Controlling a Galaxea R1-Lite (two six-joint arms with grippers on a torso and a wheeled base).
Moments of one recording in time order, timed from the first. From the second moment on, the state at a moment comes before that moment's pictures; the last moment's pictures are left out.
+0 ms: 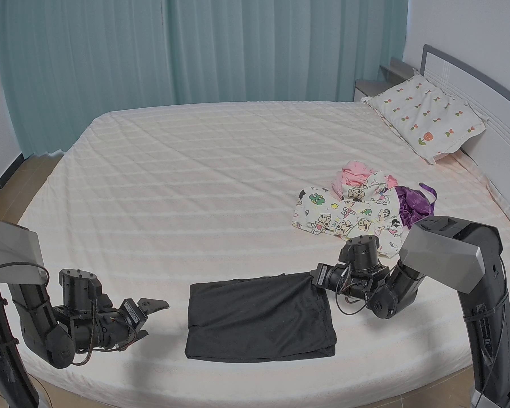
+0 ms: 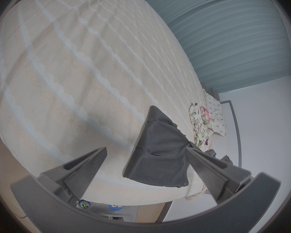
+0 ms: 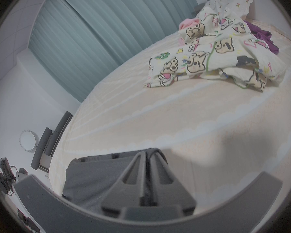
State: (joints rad) left arm -0.14 2.08 -0.18 -1.21 -0.32 -0.95; right arm 0.40 2.56 -1.07 -0.96 0.07 0.56
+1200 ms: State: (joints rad) left arm -0.14 2.08 -0.17 -1.21 -0.33 -0.95; right arm 0.50 2.44 -0.86 -0.84 0.11 0.42
